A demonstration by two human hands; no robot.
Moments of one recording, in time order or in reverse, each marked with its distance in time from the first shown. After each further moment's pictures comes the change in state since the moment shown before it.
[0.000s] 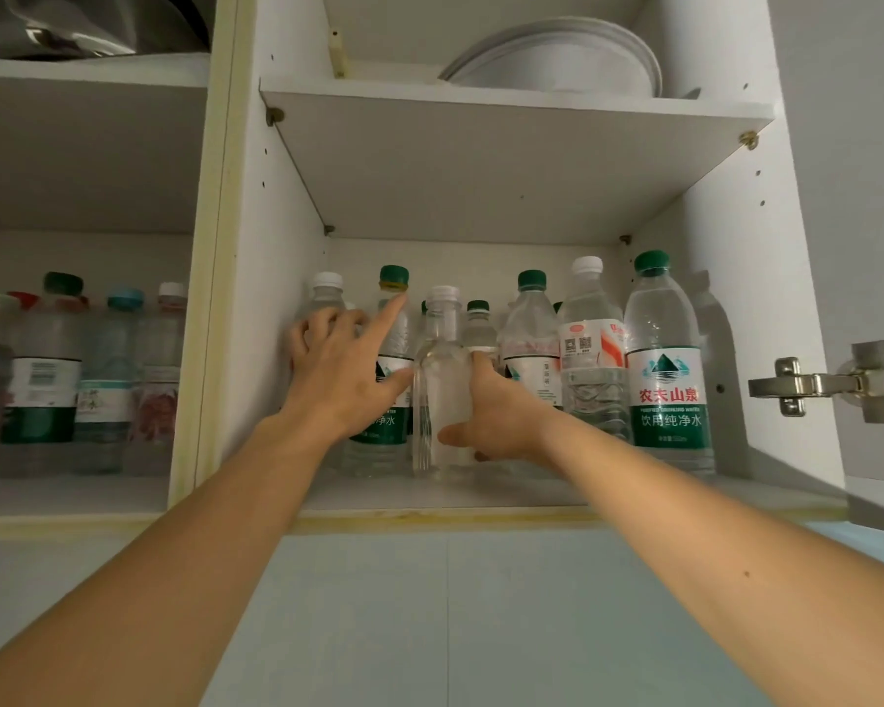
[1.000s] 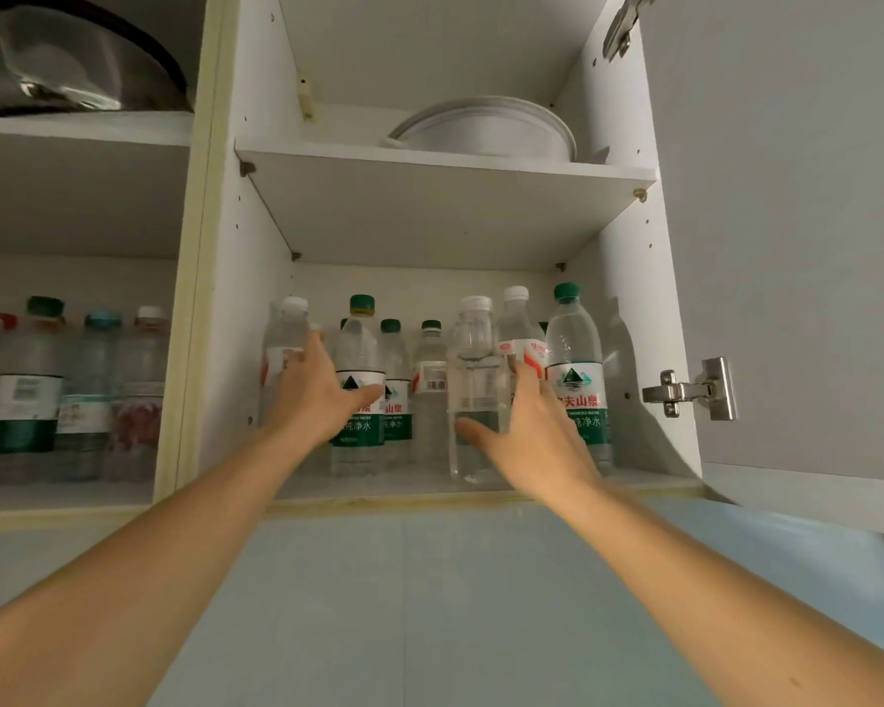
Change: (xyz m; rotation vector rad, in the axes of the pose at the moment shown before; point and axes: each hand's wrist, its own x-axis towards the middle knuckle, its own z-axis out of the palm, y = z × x) left_hand -0.019 0.050 -0.047 -0.411 -0.150 -0.410; right_hand -0.097 0.038 -0.026 -0.071 0.543 -0.064
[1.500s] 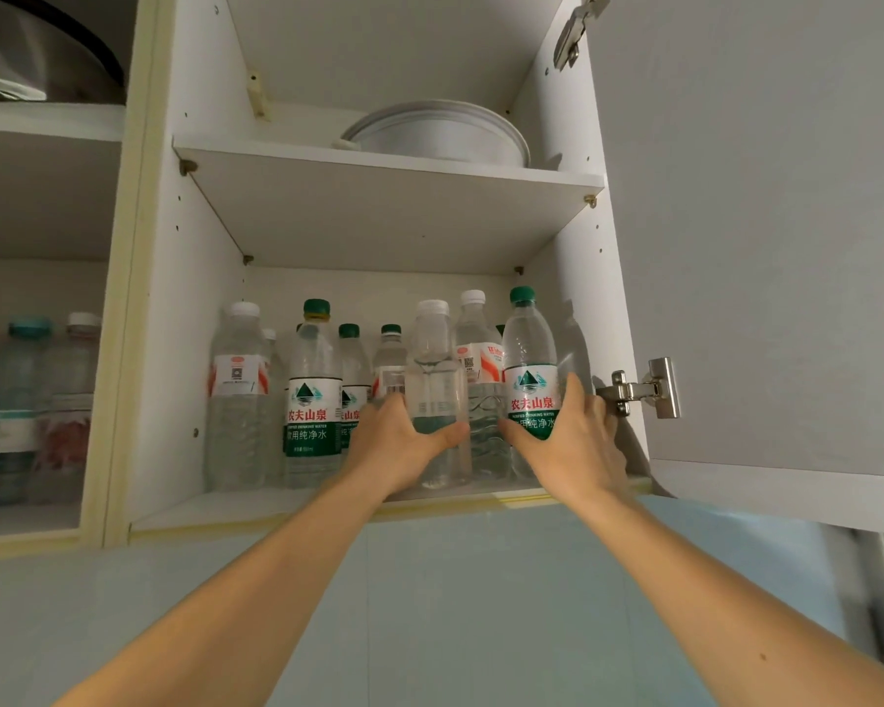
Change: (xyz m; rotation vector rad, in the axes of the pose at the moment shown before) left_hand -0.054 0.076 0.062 -0.243 -0.329 0.031; right_hand 0.005 0.076 -0.022 -0.194 0.186 0.293
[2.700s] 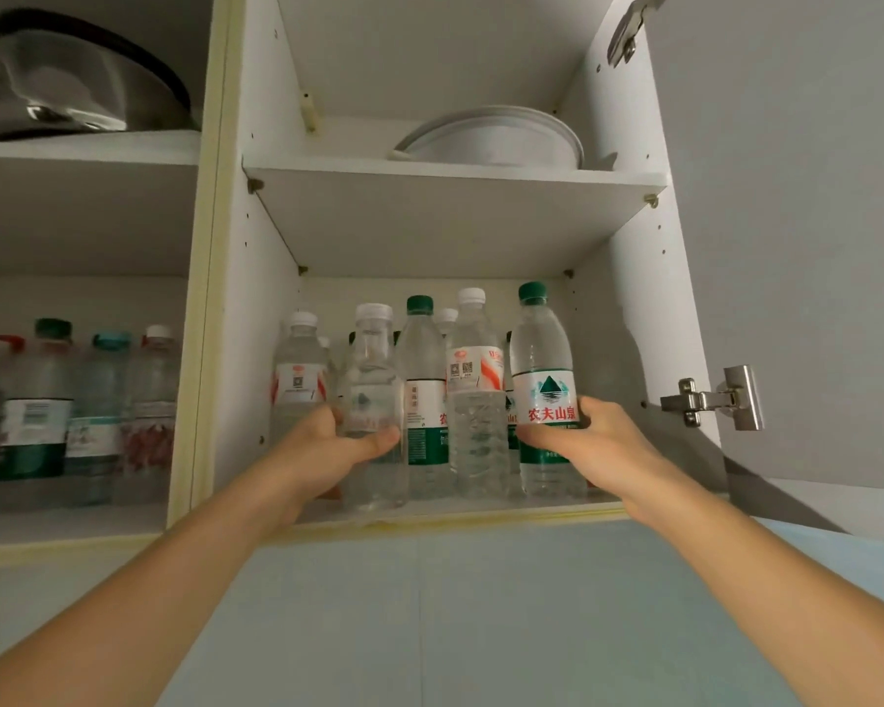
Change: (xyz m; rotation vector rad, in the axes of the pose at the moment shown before) left_hand -0.019 -0.063 -0.104 -0.353 -0.062 -0.199; right_hand -0.003 -0.039 -0.012 0.573 -0.405 0.032
